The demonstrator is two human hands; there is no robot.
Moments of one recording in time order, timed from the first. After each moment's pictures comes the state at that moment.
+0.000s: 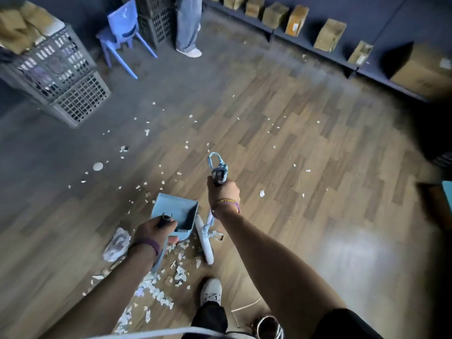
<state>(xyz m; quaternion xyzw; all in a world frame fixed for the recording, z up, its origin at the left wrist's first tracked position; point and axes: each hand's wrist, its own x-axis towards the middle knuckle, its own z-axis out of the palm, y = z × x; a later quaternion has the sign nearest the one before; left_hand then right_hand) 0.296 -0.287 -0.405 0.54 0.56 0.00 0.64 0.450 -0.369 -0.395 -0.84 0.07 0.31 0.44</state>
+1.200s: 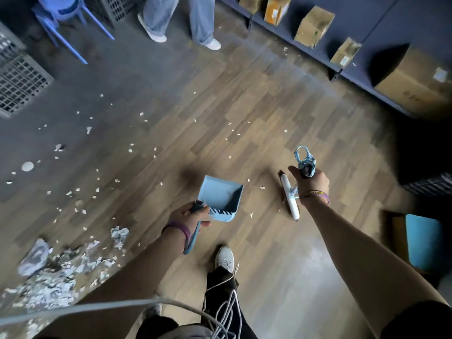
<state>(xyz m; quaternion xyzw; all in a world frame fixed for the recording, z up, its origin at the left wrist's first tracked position) 0.757 -0.531 -0.415 0.46 0.54 -0.05 0.71 0.985 -0.708 -0.420 -0.92 0.08 0.19 0.35</state>
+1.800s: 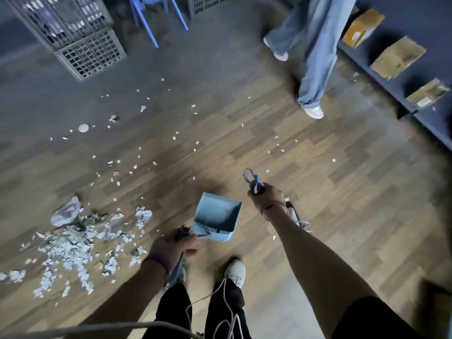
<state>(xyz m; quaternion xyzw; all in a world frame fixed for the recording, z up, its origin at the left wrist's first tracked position) 0.652 -0.478 -0.441 0.35 0.64 0.06 0.68 0.898 -0.522 -0.492 -0.90 -0.19 0.37 0.16</state>
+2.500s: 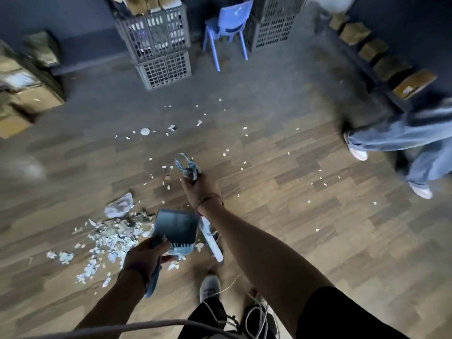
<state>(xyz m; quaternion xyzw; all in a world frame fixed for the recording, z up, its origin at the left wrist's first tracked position) 0.387 -0.343 -0.419 0.24 0.70 0.18 0.65 0.553 -0.271 -0.405 -0.79 -0.37 0.43 0.26</state>
